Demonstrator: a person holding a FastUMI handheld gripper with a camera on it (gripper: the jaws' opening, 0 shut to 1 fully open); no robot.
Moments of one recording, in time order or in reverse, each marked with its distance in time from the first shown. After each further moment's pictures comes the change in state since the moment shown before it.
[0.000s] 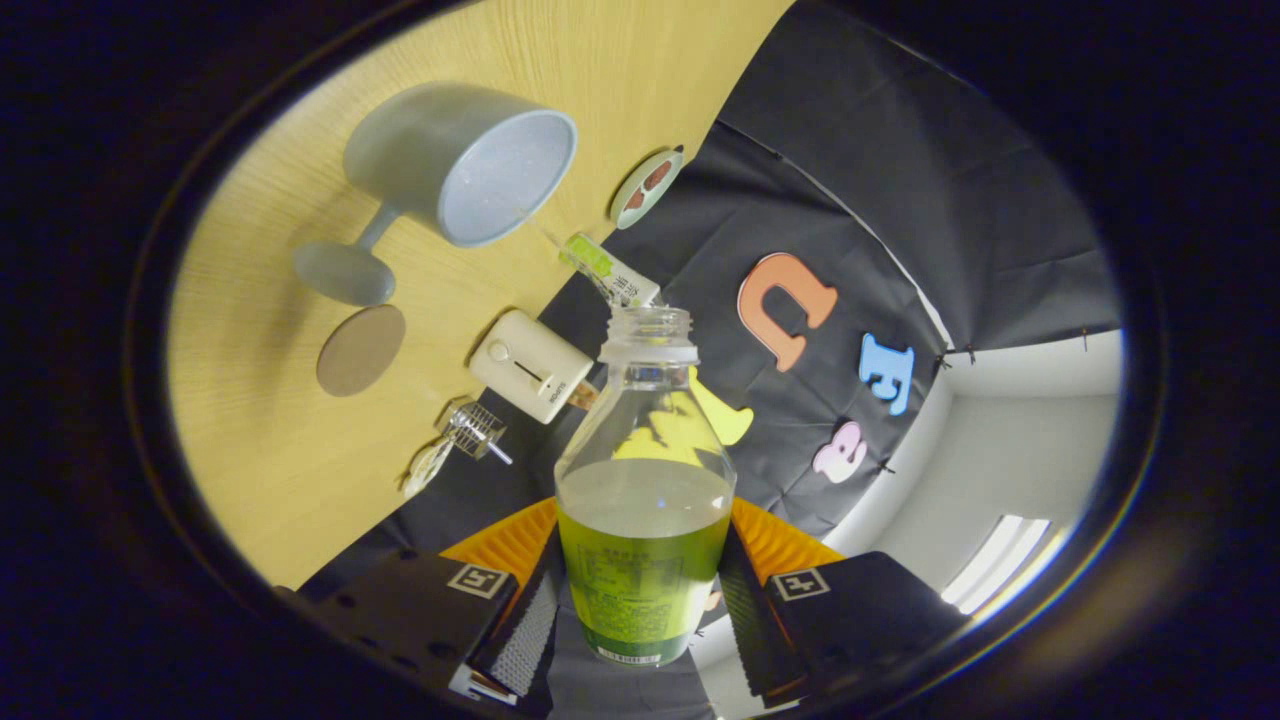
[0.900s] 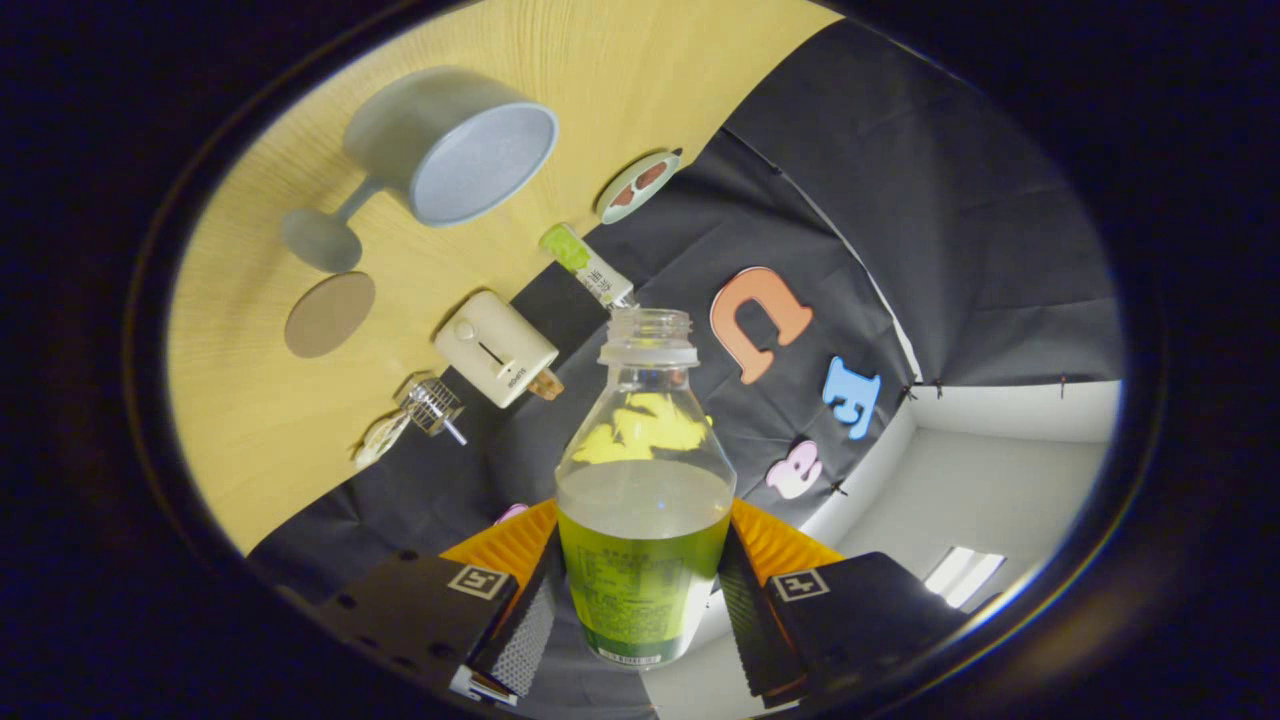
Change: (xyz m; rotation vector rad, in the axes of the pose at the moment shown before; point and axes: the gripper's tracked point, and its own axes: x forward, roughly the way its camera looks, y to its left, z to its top) arm -0.004 -0.040 -0.003 -0.106 0.009 -0.110
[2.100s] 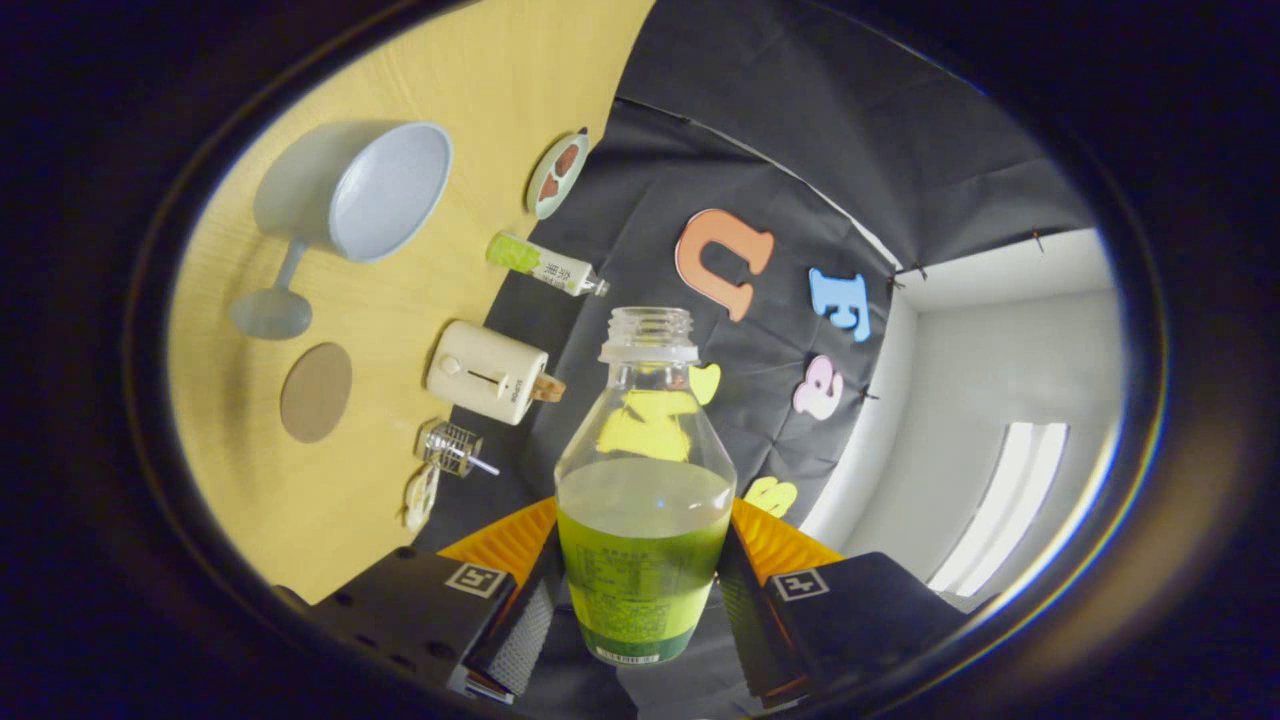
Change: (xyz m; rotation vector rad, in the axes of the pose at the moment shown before) arm -0.011 0.042 -0.010 0.461 0.079 0.080
